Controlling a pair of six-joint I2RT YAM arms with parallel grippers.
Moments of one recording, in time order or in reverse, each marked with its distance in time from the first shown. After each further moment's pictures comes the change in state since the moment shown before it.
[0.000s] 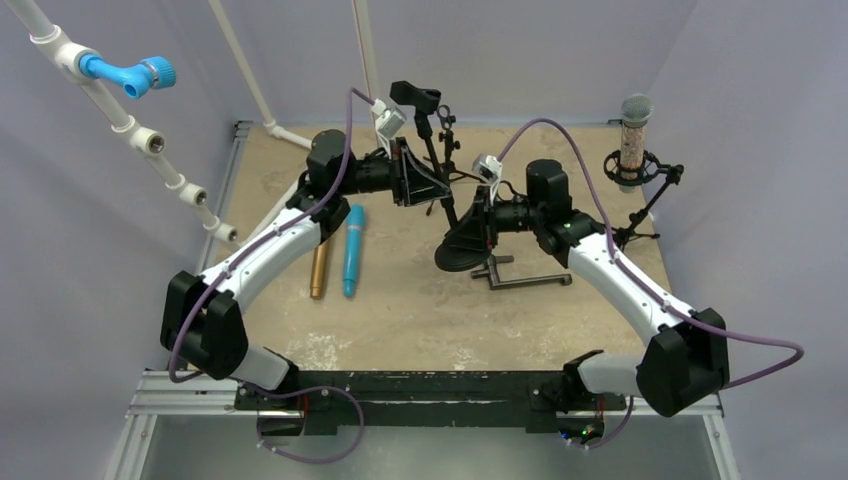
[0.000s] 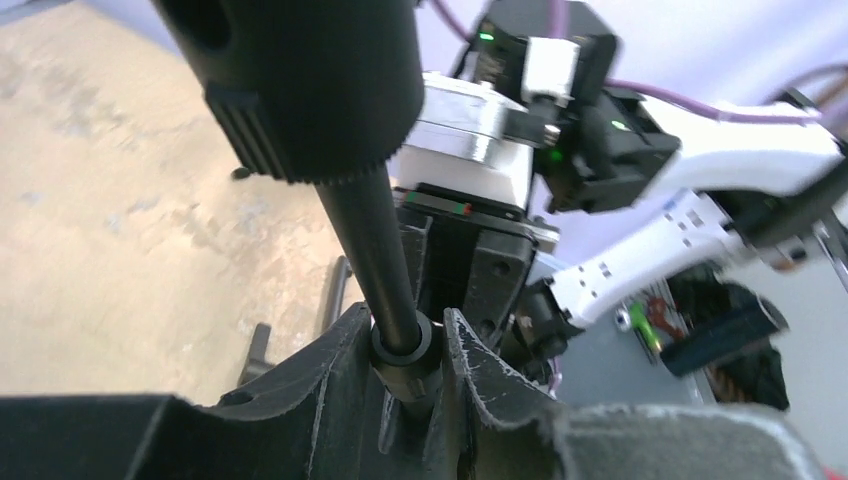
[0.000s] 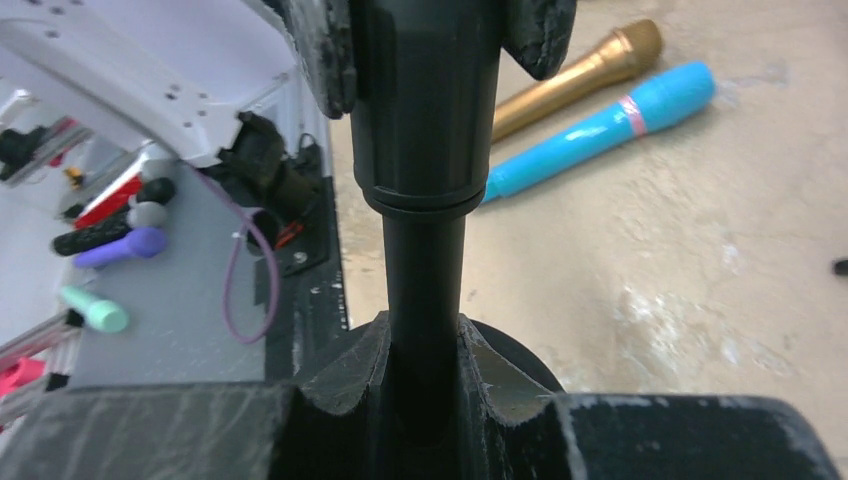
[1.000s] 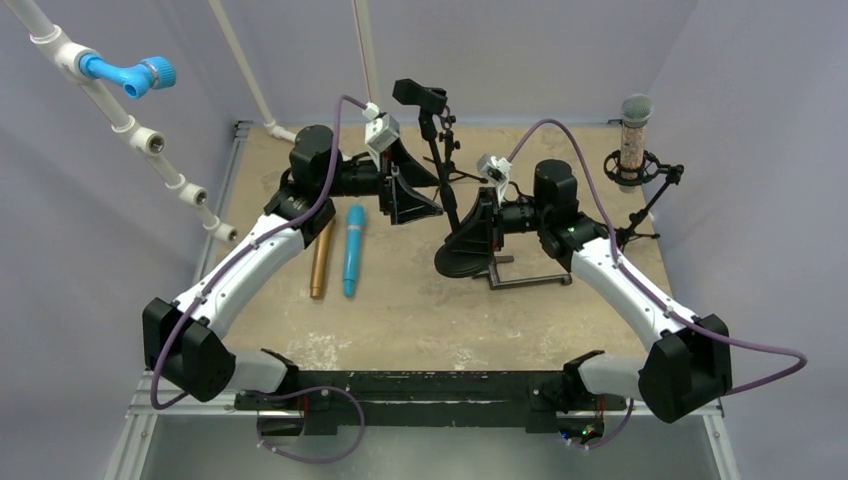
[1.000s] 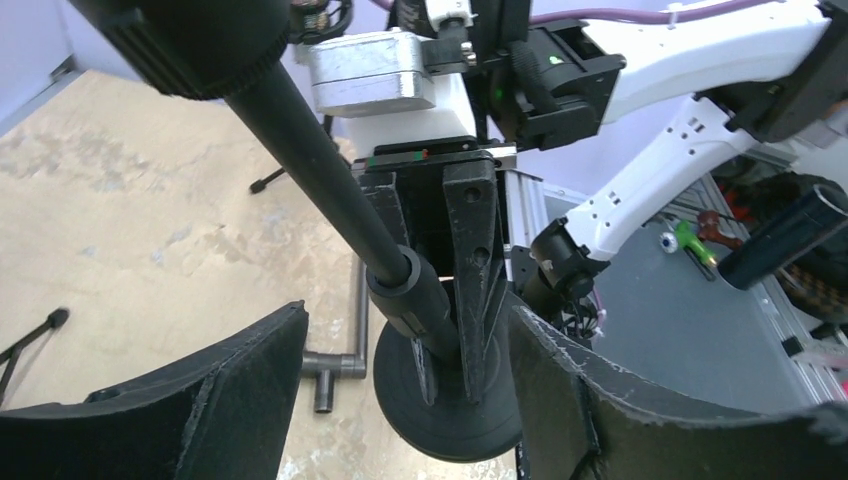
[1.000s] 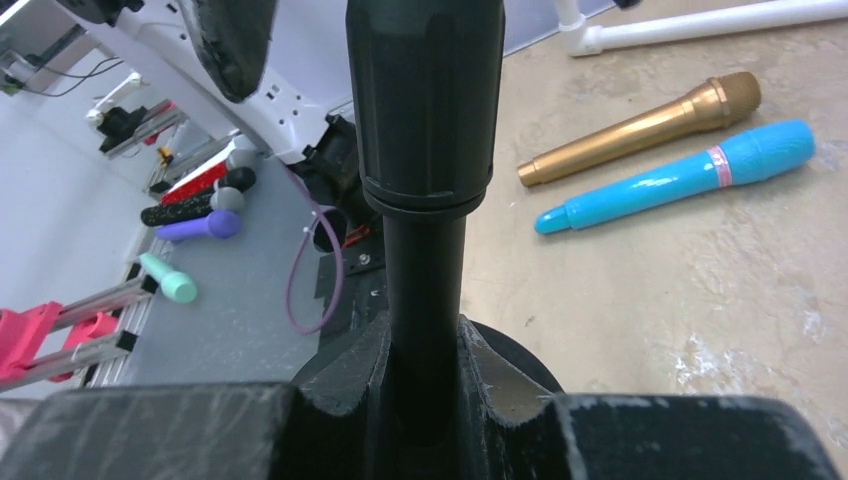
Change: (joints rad) left arm -0.002 -0.148 0.049 -0.345 -0.017 0.337; right arm -0.019 -0.027 -0.030 0.108 -0.137 0.072
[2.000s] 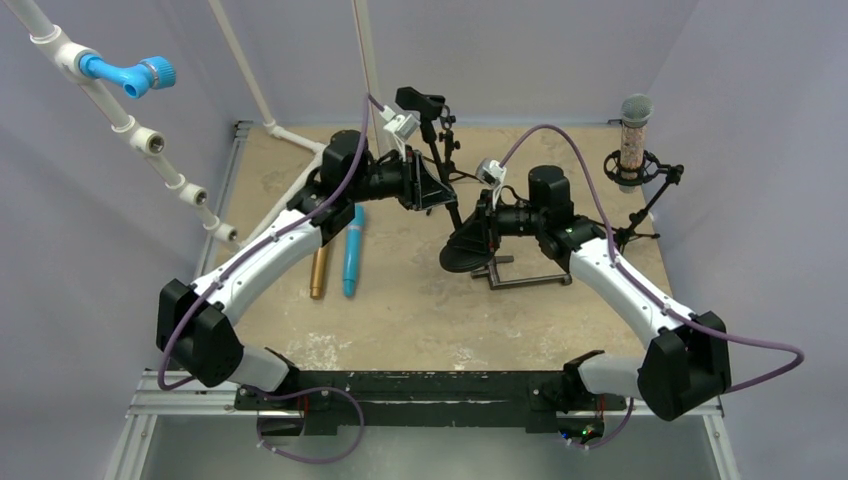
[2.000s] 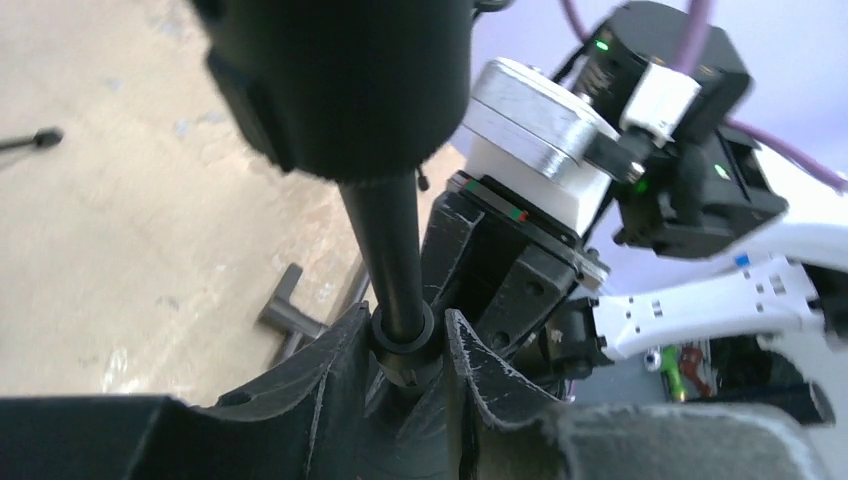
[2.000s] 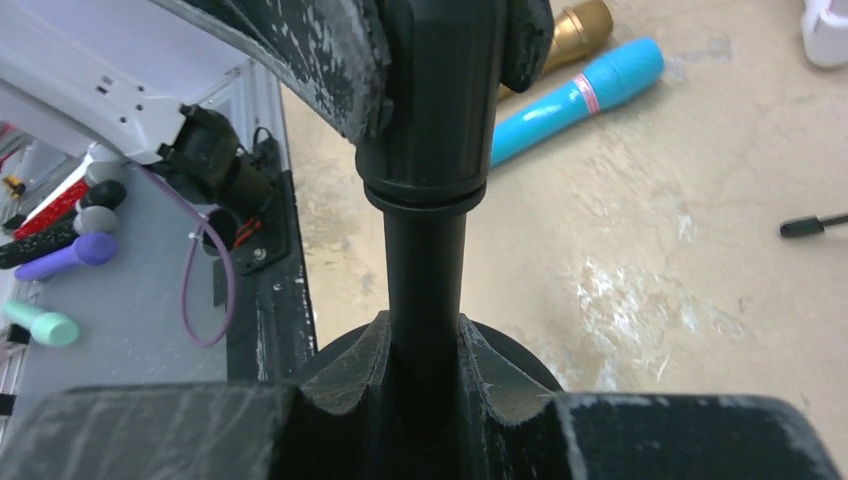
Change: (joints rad) left arm -0.080 0.090 0.010 -0.053 -0.284 -0.218; right arm 0.000 0.003 -0.020 -0.109 0.207 -0.120
